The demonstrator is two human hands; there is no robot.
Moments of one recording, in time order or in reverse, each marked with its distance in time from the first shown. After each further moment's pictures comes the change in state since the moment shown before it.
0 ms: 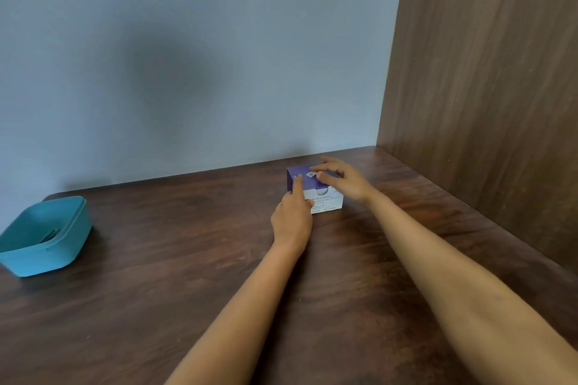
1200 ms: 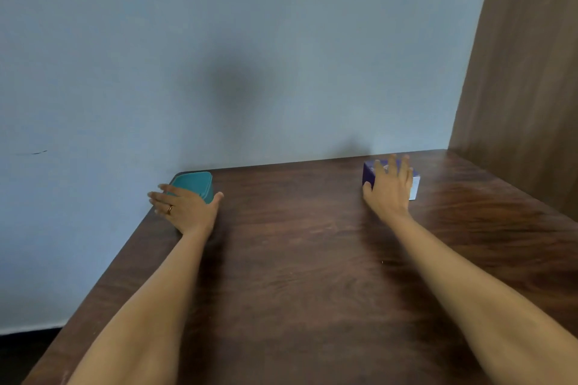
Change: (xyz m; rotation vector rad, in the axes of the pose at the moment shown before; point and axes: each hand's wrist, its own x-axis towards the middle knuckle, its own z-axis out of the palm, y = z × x) left_hand -0.060 -0.238 -0.224 0.201 0.518 -0.611; right_hand -0.045 -0.068 0.107 -0.818 0.442 0.102
